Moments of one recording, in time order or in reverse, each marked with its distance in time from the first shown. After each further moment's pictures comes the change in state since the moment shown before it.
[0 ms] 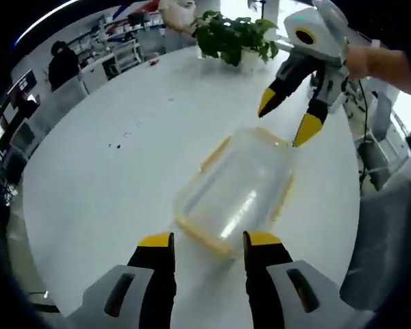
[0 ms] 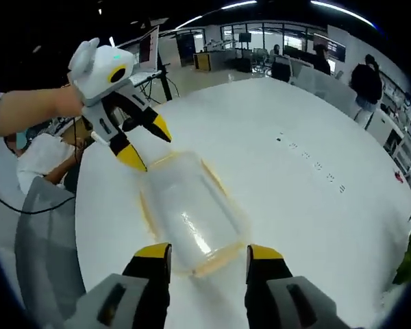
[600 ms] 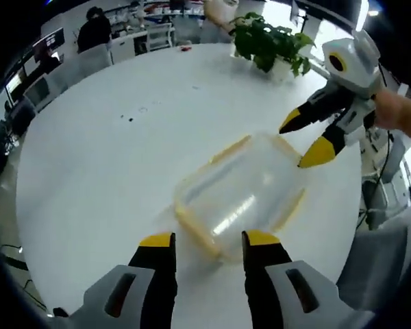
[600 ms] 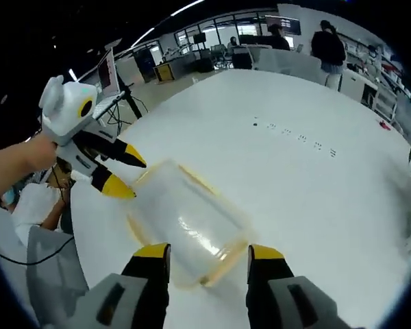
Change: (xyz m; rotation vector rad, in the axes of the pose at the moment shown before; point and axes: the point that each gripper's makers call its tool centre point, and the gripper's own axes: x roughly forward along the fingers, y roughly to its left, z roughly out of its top) left arm 0.011 -0.002 -0.007 -0.251 0.001 0.024; right arm 0.013 -0.004 -0.004 0.288 -0.035 -0.052
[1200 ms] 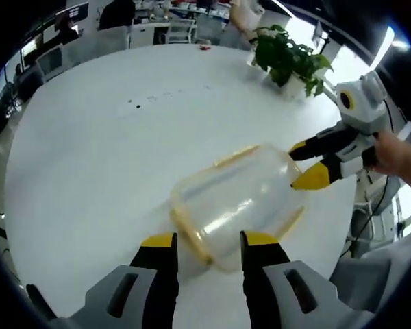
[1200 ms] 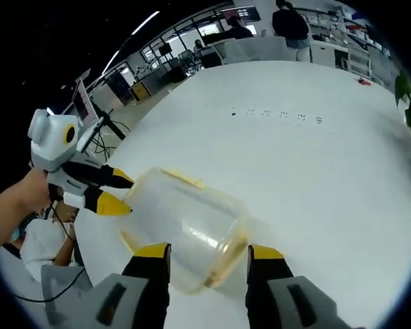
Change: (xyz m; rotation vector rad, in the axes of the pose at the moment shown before) left arm 0.006 -0.003 0.000 -0.171 -0.008 -0.049; right arm 0.011 -0.004 -0.008 0.218 -0.044 0.007
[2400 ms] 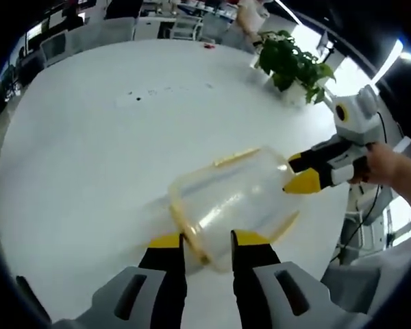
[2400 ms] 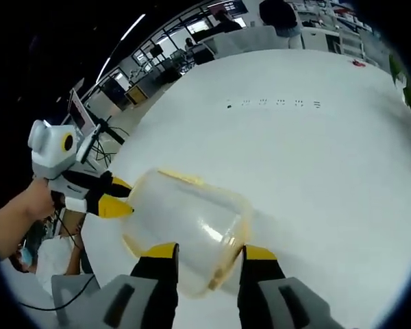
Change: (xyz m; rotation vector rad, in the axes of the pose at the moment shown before) left arm -0.003 -0.001 -0.001 -0.055 0.005 -0.054; right arm 0.005 0.003 -0.003 0.068 0.002 0.037
